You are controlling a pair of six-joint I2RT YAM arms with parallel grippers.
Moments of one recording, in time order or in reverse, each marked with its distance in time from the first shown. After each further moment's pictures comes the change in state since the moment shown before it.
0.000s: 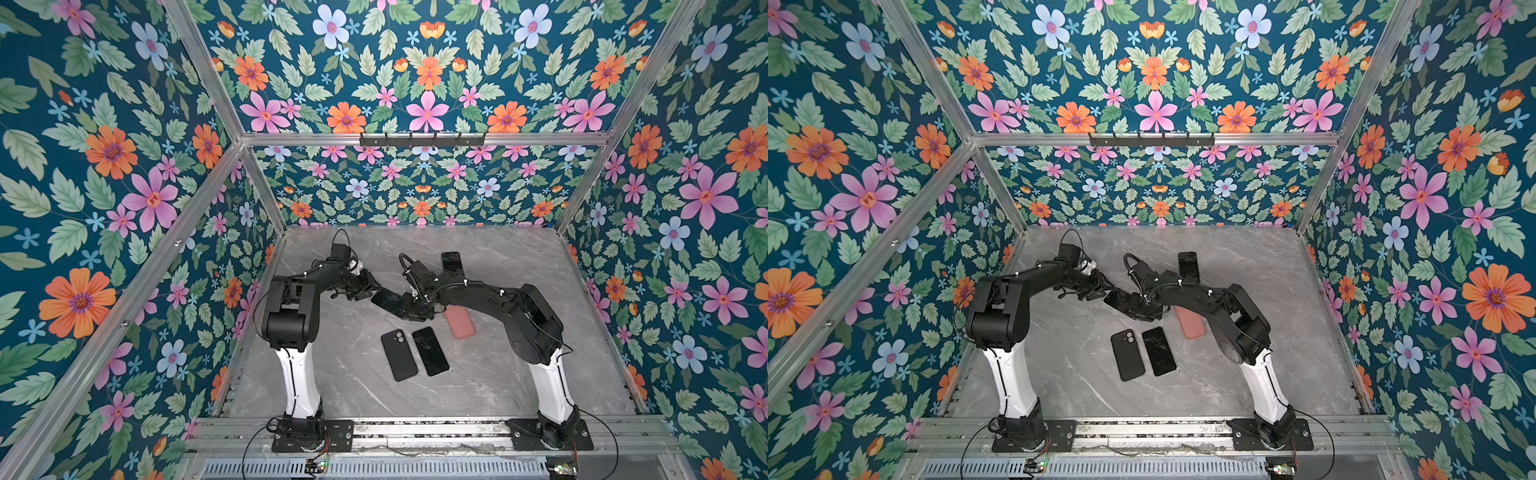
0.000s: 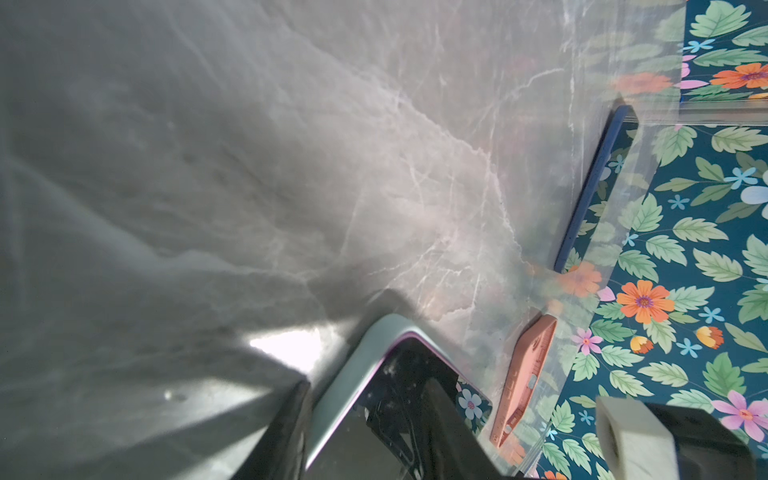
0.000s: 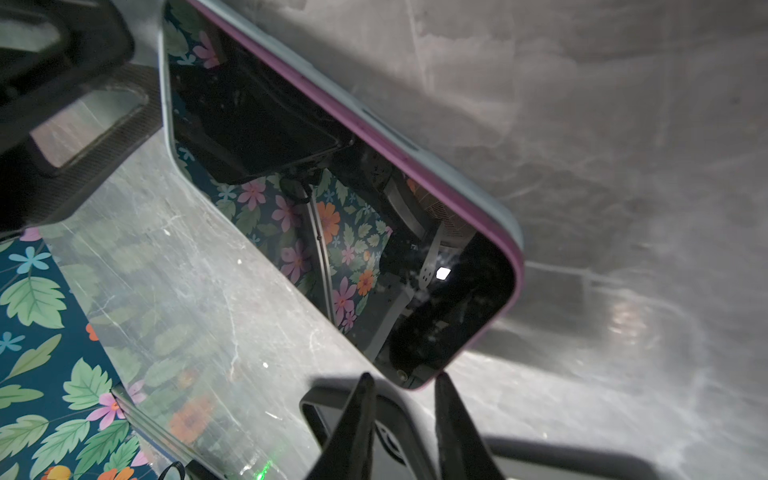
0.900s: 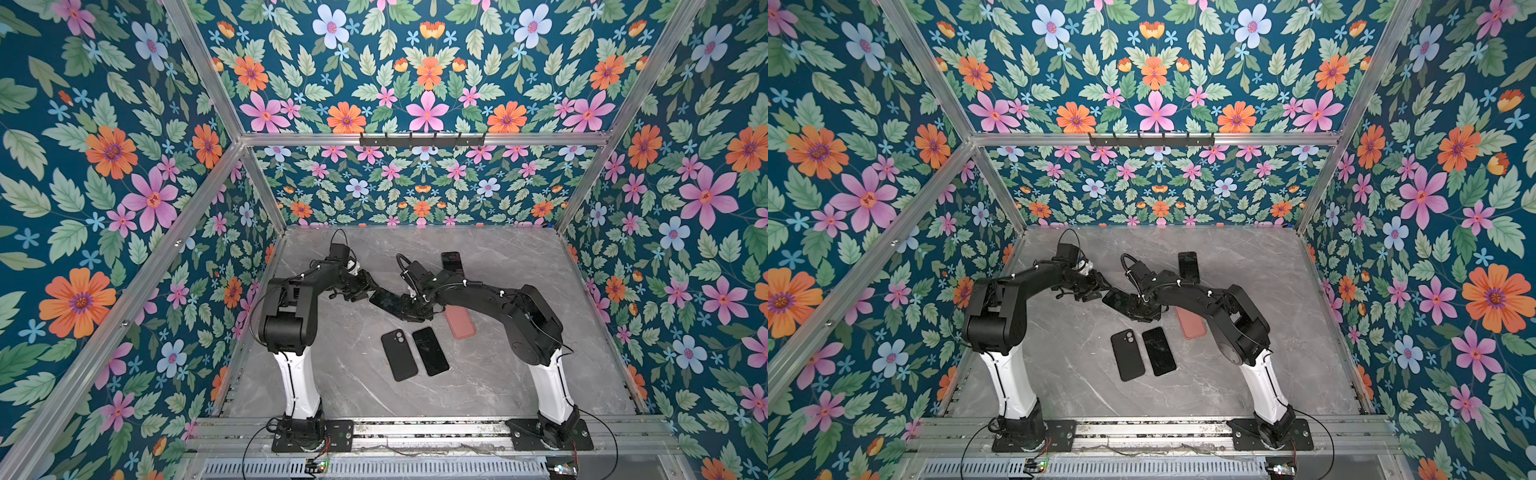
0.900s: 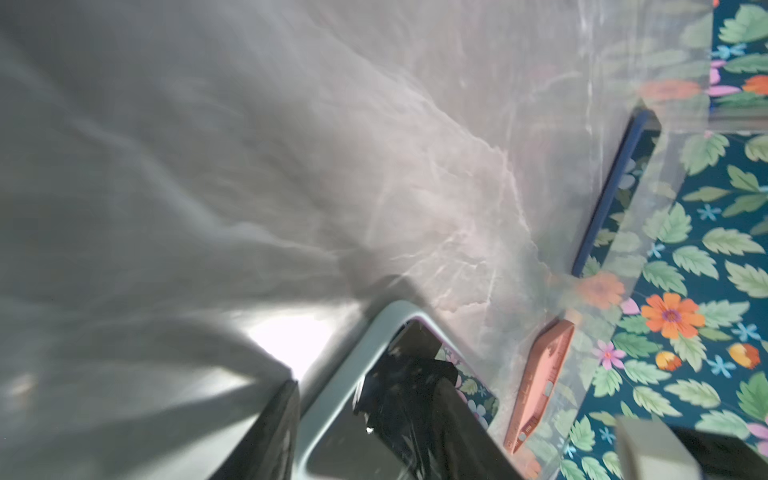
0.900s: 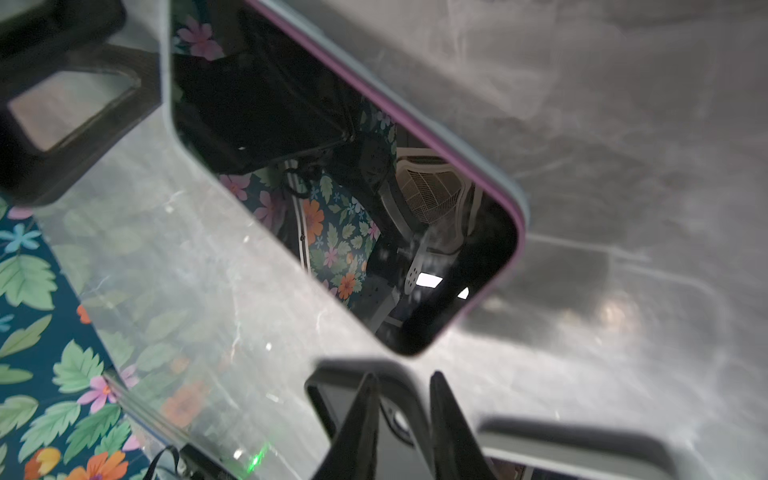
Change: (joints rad) left arm 0.020 -0.056 -0.016 -0.045 -0.069 0.005; right arm 0.013 -0.033 -0.002 -0.035 -0.008 -0.040
